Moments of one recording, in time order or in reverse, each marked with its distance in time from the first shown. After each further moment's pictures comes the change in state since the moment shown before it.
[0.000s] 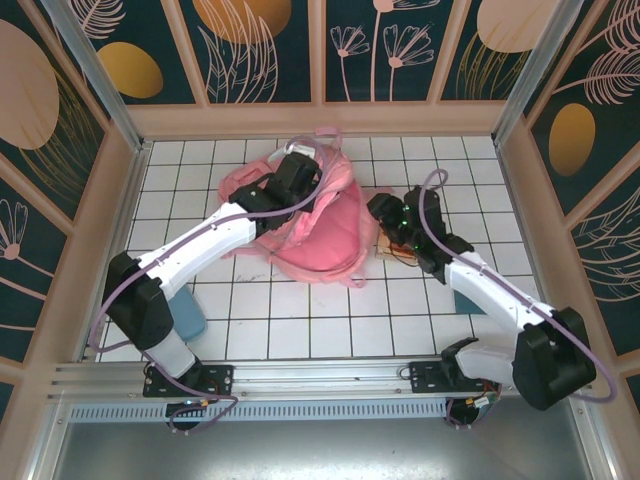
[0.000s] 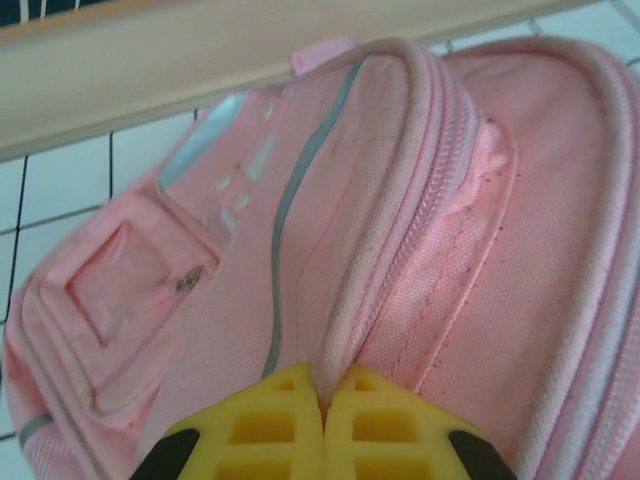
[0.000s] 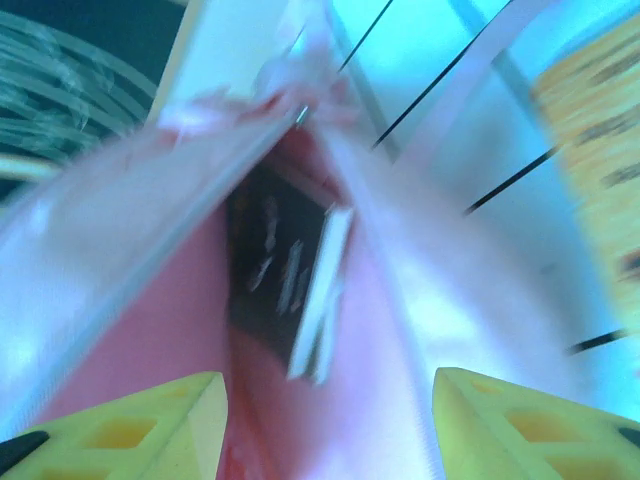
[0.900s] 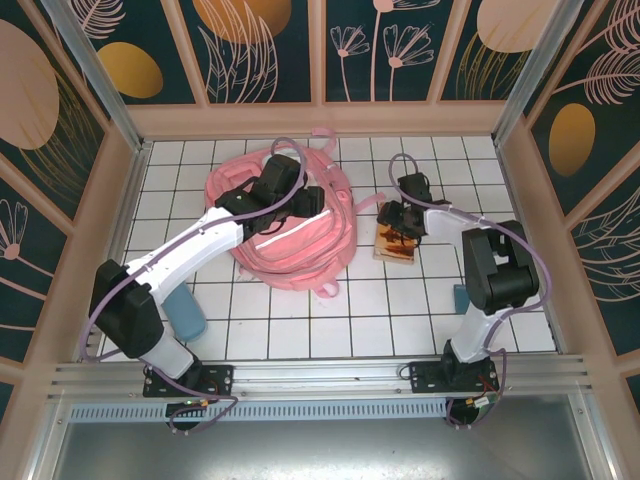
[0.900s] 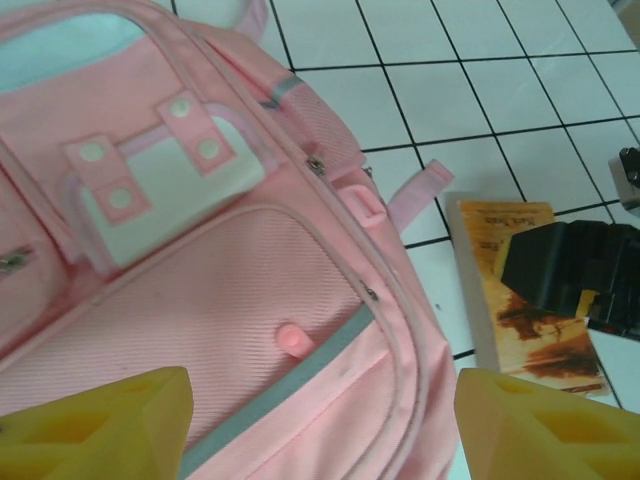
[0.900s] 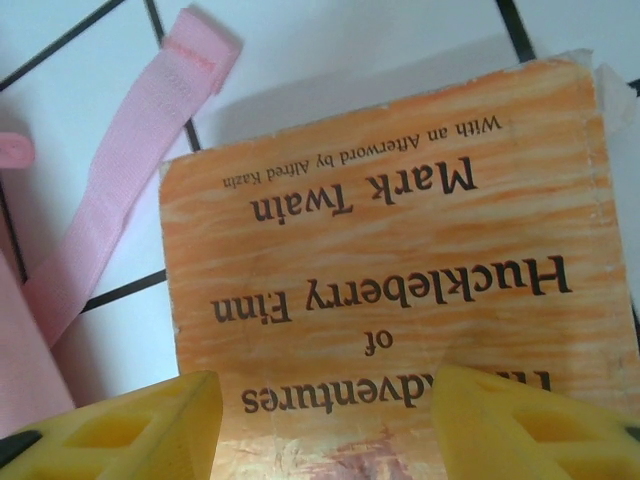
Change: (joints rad) left arm 0.045 -0.036 -0.057 0.032 0.323 -0.207; right arm -0.147 0.555 0.238 -0.167 -0.002 -0.473
